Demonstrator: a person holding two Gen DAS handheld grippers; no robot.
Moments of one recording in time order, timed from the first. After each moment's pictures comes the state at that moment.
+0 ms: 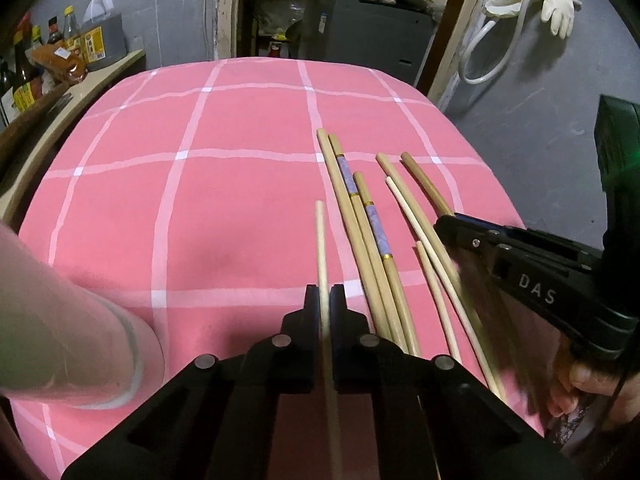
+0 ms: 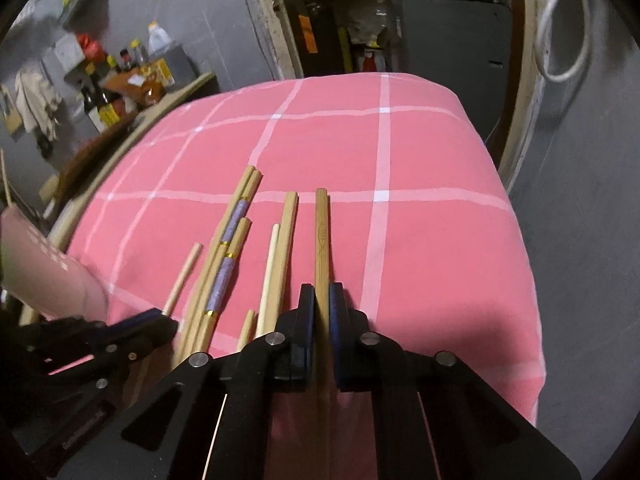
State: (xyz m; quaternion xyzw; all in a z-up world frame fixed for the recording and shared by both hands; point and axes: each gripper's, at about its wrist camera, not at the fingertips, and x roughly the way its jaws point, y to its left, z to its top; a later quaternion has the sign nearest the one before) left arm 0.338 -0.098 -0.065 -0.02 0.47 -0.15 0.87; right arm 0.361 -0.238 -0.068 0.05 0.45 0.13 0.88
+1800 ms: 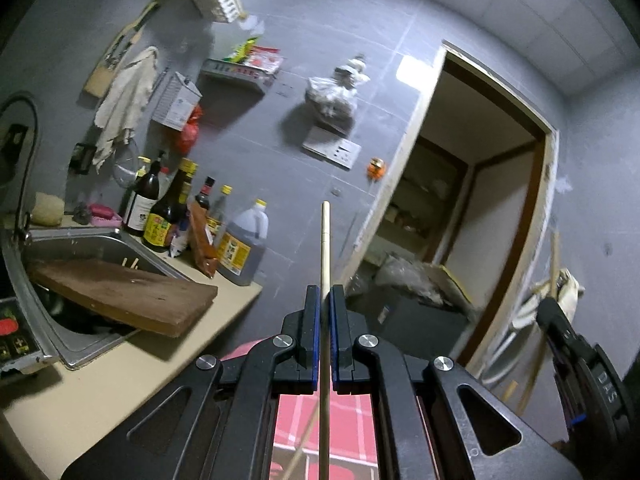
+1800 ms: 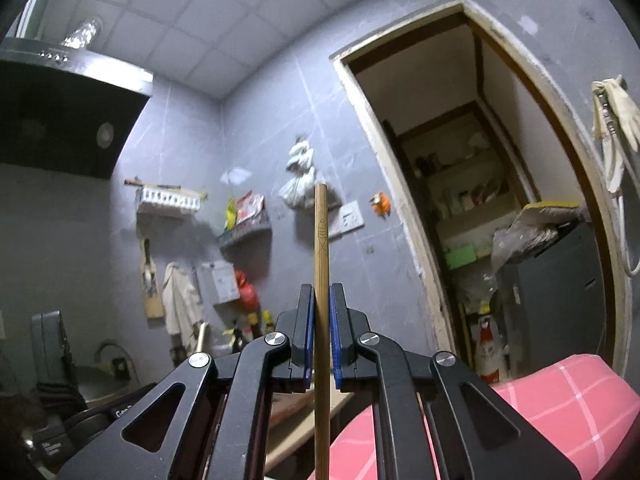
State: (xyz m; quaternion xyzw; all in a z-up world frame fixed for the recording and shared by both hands) left arm 0.270 0.173 0.093 -0.23 0.01 -0.02 0.97; right arm 0.281 -0.075 0.087 0.16 -0.09 0.25 0.95
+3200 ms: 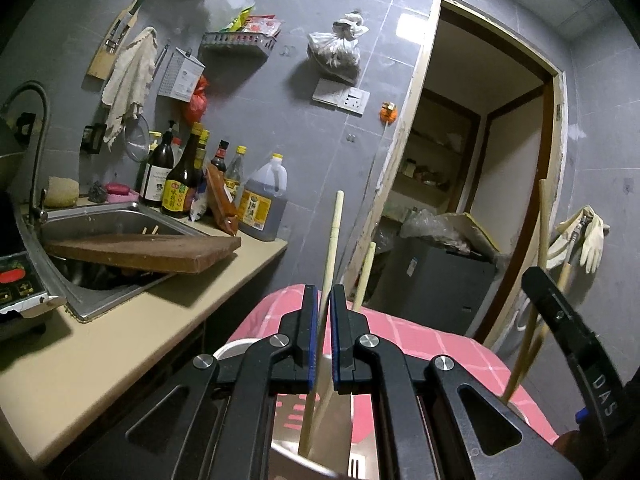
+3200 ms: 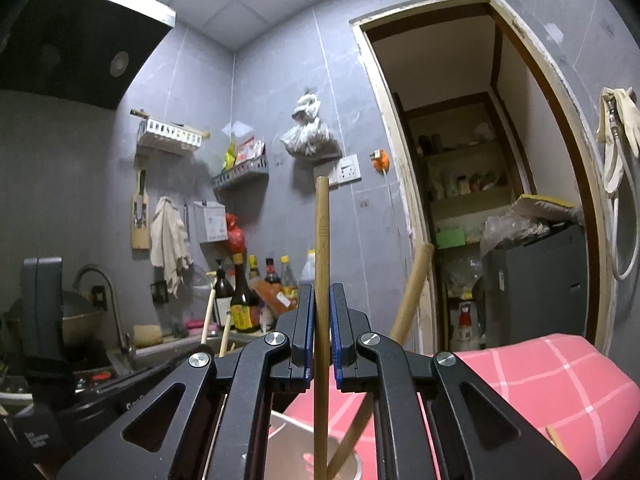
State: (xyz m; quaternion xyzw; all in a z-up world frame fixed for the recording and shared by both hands) left arm 0.267 0.132 0.022 -0.17 0.09 0.00 0.98; right arm 0.276 -0.046 0.025 0.07 -0.03 0.25 0.97
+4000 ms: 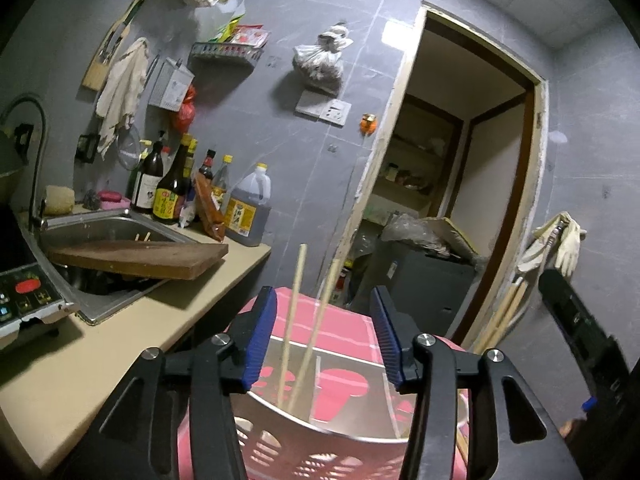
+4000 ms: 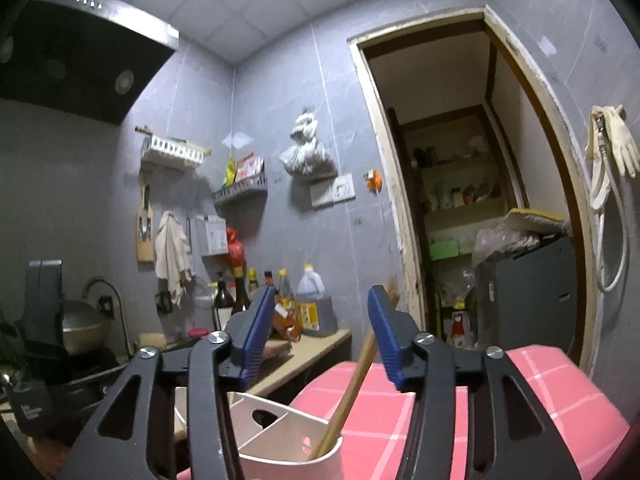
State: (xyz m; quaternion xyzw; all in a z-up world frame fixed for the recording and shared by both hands) left arm 0.223 0.125 0.052 -0.17 0.08 -0.03 0.98; right arm 0.230 -0.083 0.052 0.08 -0.06 0.24 0.97
